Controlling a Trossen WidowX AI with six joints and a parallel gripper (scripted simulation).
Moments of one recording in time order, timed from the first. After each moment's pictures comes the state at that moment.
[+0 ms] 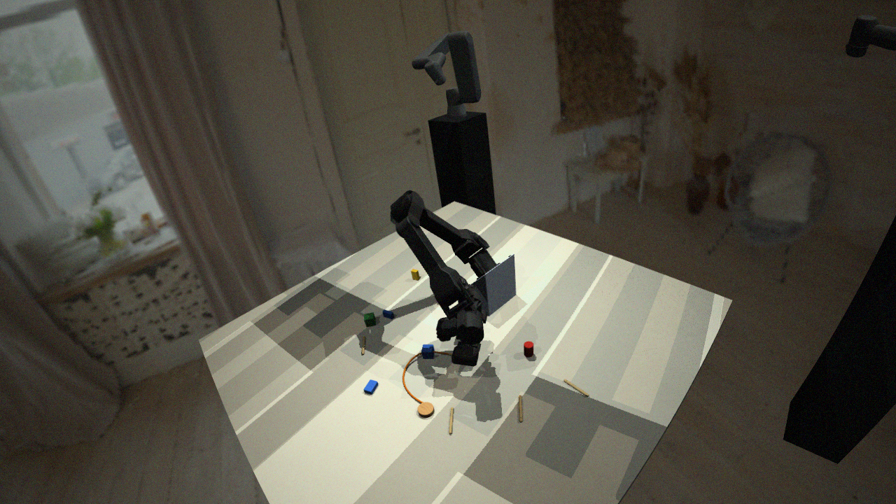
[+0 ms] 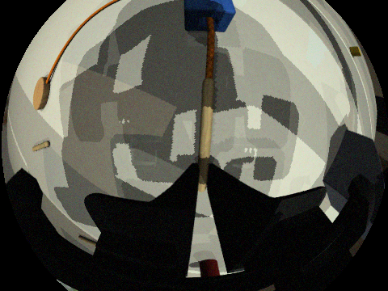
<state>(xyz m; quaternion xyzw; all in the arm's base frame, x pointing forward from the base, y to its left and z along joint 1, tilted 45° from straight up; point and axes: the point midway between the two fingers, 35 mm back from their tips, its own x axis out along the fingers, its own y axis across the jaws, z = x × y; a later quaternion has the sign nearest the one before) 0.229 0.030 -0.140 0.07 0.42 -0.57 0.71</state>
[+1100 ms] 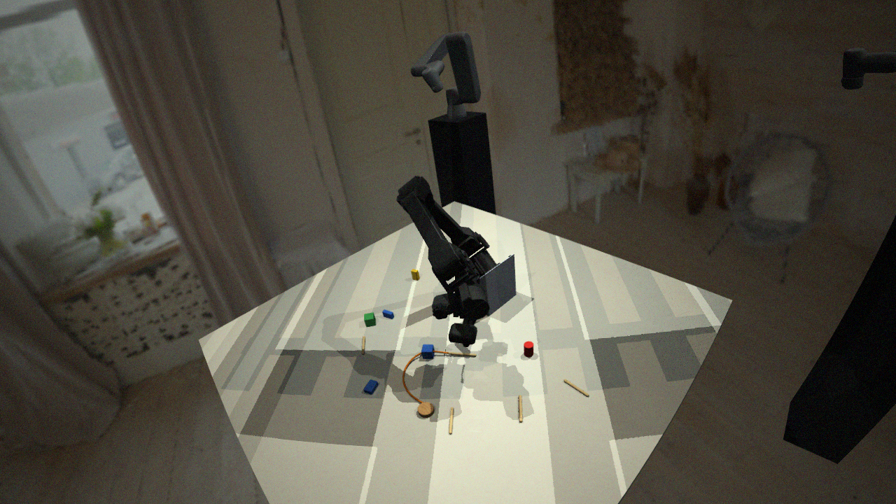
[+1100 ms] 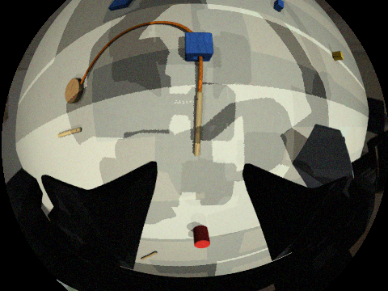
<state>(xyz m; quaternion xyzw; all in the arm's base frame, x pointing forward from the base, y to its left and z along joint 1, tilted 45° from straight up) 0.231 0.083 -0.084 0.06 0.42 -0.56 0.71</state>
